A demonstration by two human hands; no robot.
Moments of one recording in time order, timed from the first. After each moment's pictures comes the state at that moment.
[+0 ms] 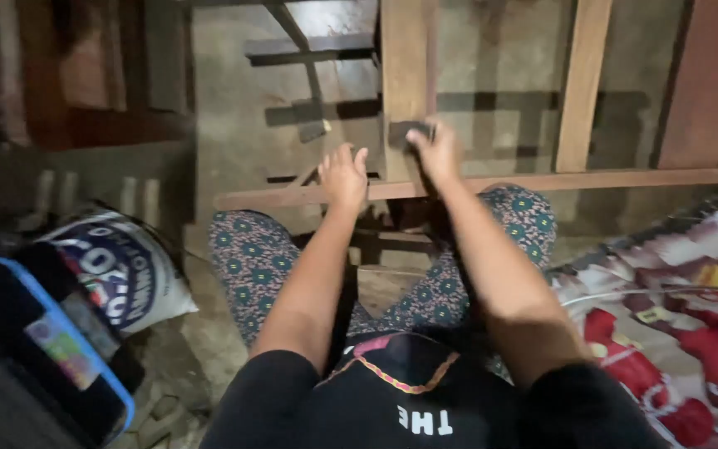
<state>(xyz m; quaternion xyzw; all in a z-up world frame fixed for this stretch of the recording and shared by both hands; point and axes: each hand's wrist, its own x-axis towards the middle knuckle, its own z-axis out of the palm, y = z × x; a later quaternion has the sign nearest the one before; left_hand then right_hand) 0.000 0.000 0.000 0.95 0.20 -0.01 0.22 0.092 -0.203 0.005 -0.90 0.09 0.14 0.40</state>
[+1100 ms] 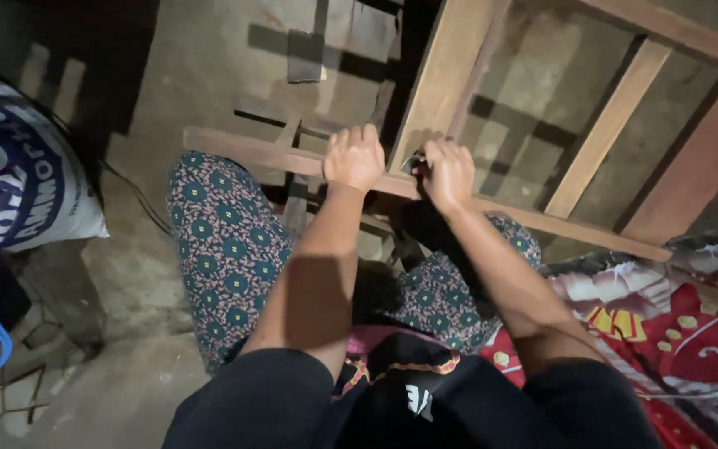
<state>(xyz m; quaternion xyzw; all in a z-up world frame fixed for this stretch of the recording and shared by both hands) 0.013 -0.011 0.032 0.97 0.16 0.16 0.13 0.081 -0.213 0.052 -0.93 -0.36 0.09 0.08</state>
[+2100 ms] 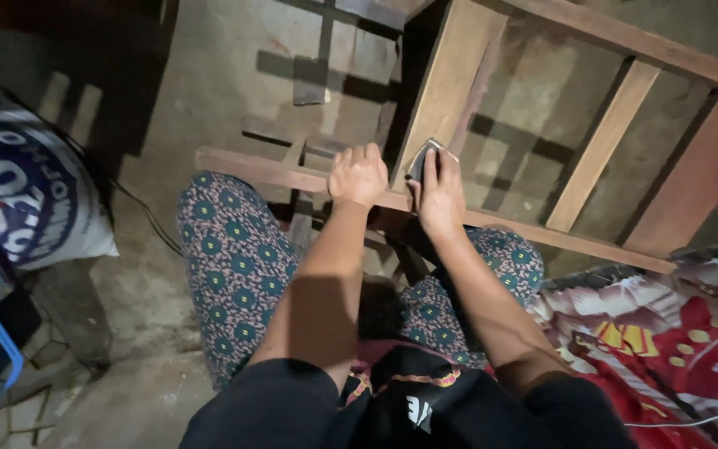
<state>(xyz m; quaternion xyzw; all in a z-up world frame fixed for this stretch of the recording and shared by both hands) 0.012 -0.009 0.031 0.96 0.15 0.17 0.15 0.047 -0.206 0.043 -0.95 -0.30 0.04 0.09</state>
